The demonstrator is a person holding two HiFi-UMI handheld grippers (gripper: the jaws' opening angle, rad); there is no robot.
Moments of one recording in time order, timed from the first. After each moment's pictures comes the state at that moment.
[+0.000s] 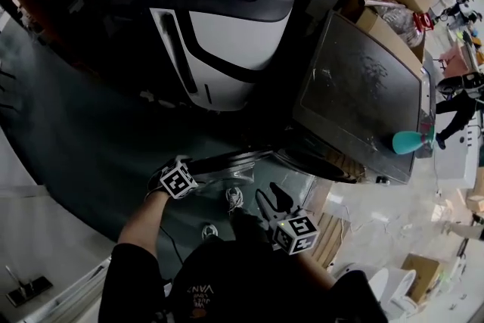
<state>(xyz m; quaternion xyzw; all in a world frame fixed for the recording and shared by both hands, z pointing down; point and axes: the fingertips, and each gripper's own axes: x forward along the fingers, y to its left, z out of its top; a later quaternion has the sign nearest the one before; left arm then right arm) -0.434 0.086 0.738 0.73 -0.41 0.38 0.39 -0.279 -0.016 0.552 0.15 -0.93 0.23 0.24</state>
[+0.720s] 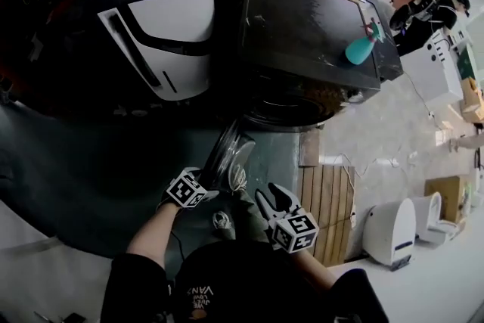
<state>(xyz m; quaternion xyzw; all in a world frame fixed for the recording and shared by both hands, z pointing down) -0.271 0.165 0.723 0.80 -0.33 0.34 0.38 -0.140 0.122 0.544 0.31 -0.89 0.27 0.19</state>
